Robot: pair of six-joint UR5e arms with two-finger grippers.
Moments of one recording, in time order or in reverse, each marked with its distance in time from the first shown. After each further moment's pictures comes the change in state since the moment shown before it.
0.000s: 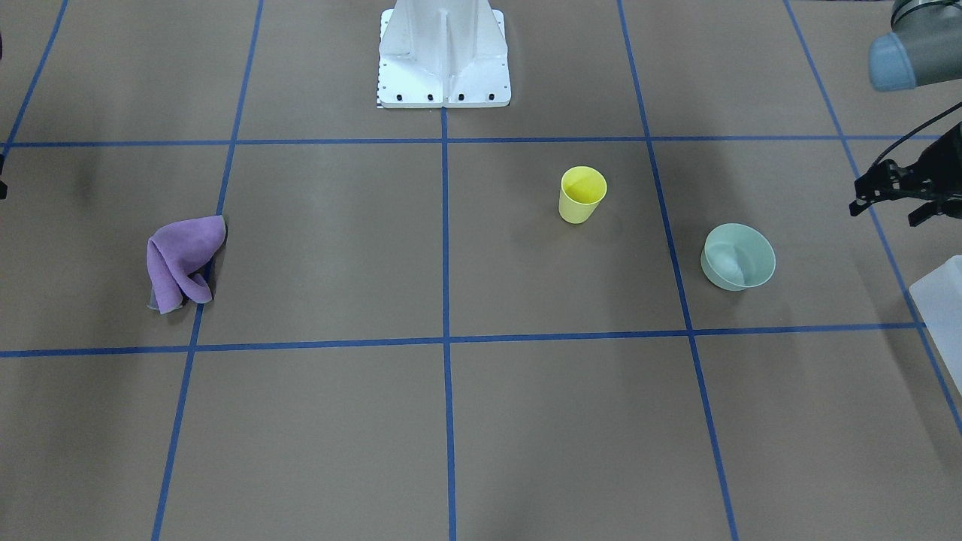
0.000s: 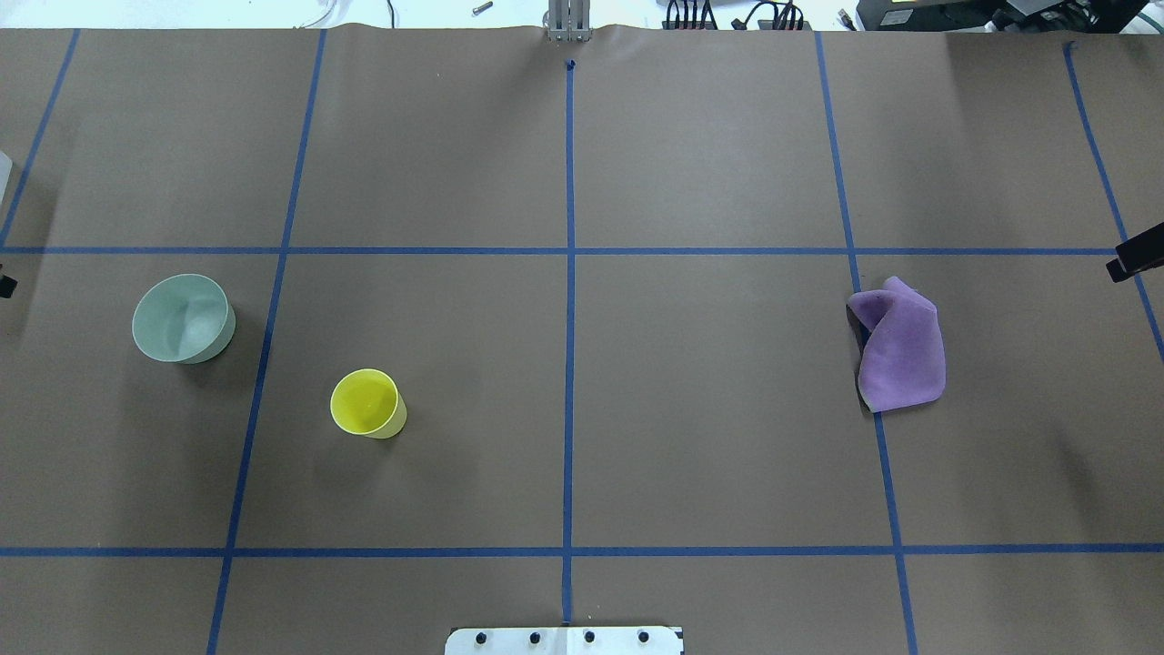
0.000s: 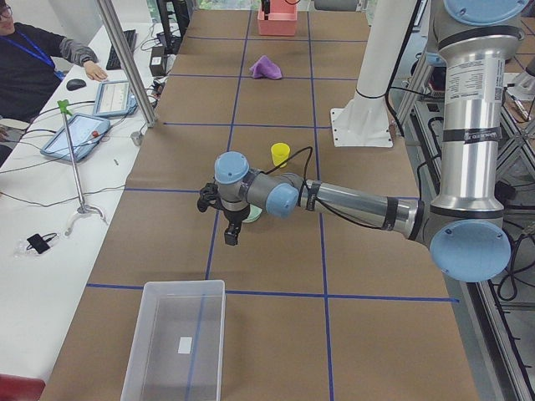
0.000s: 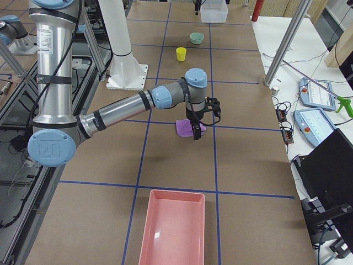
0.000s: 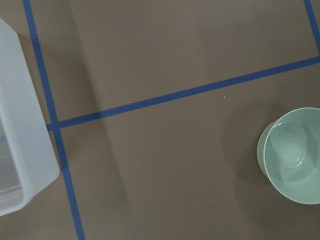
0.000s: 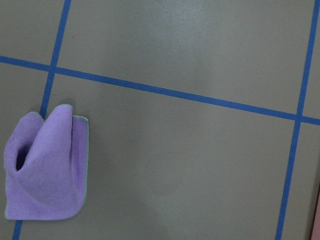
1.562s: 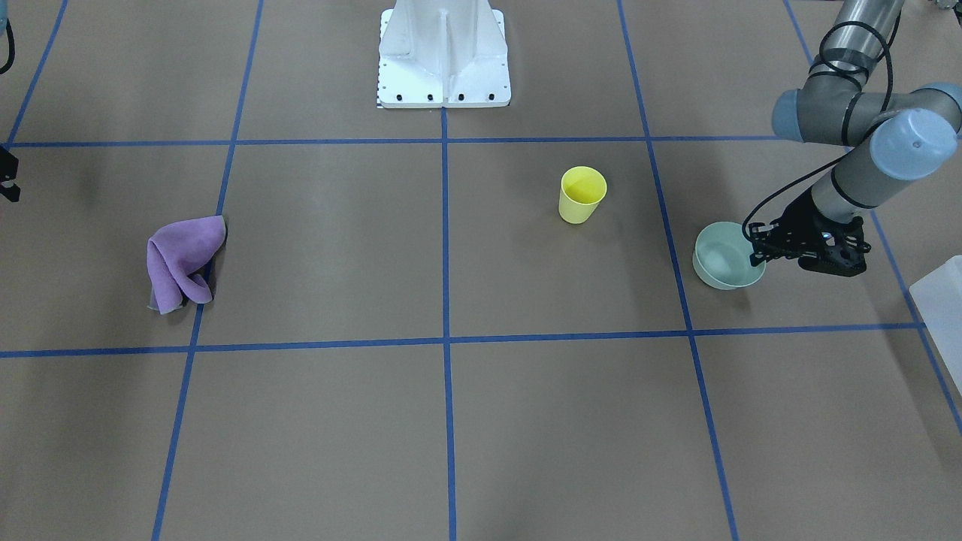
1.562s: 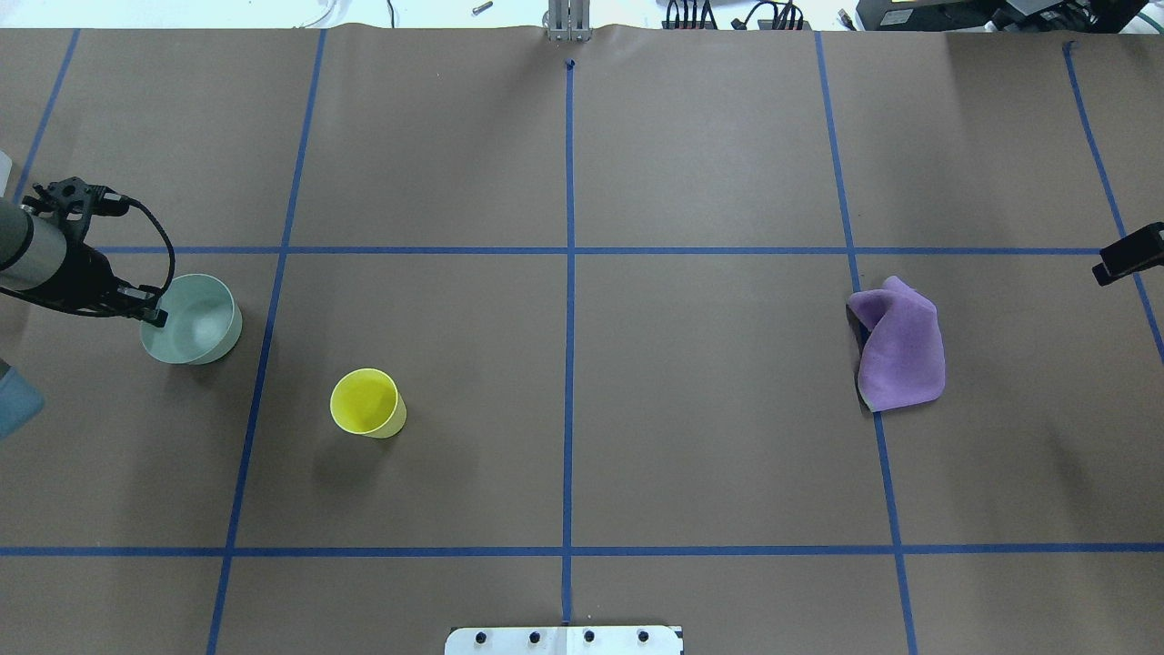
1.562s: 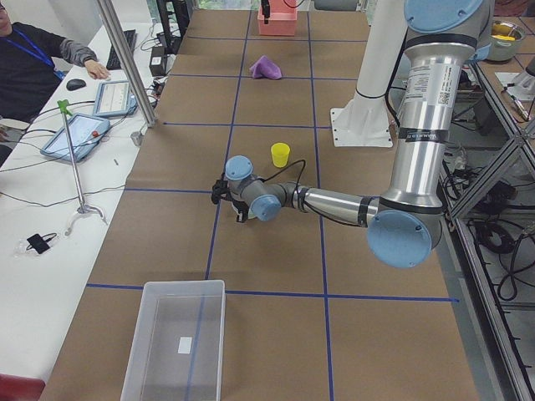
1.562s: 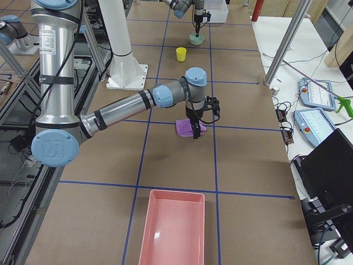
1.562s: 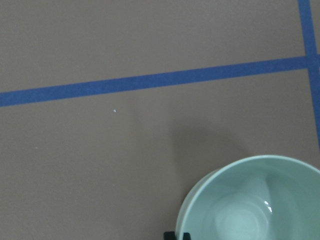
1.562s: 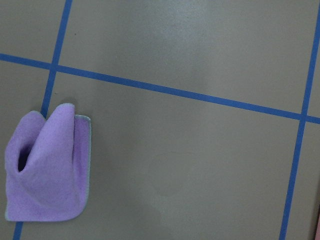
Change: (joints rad) left arm 0.228 -0.131 0.181 -0.293 0.041 -0.345; right arm -0.017 0.003 0.002 0.000 -0.015 0.012
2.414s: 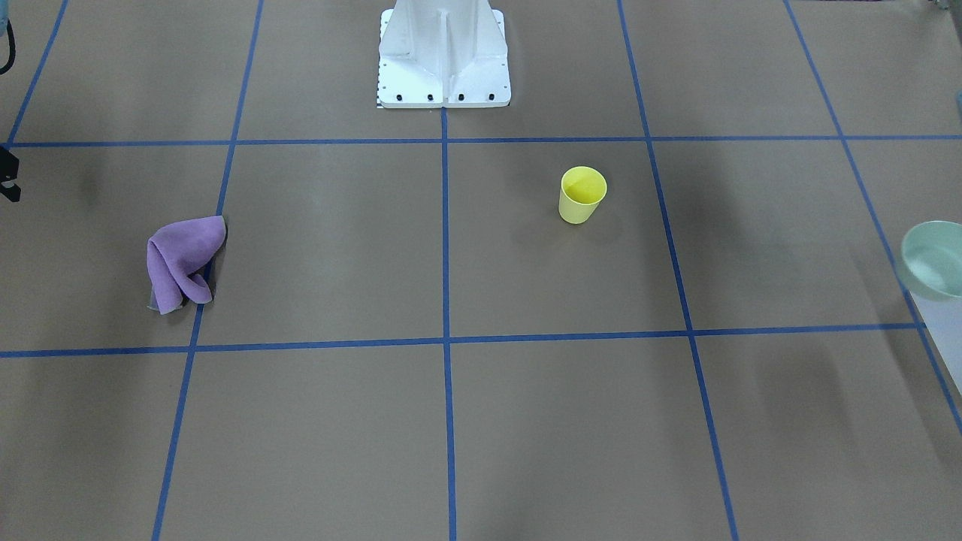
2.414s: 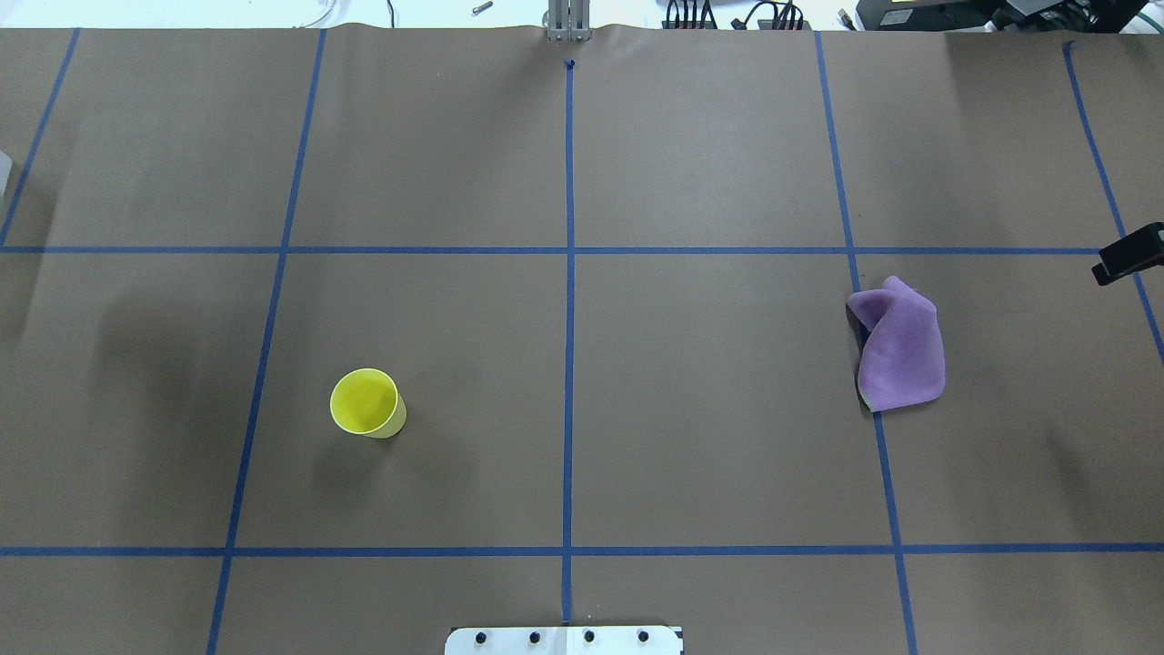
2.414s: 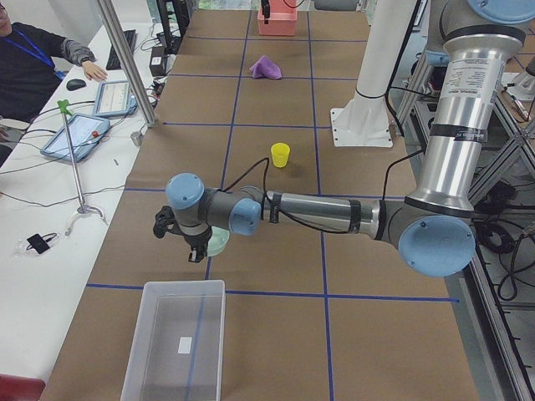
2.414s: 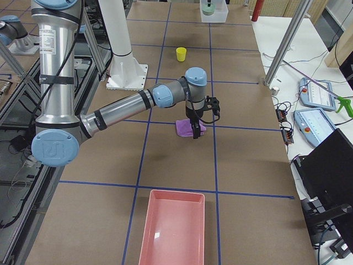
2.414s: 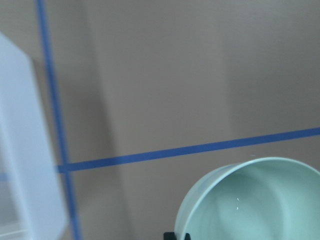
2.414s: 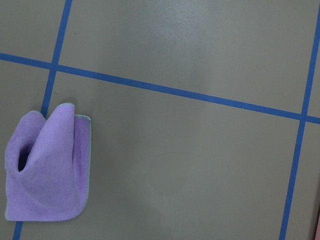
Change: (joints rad) left arm -0.556 -0.104 0.136 0.478 -0.113 0.694; right arm -0.003 0.000 0.000 0.000 -0.001 0.000
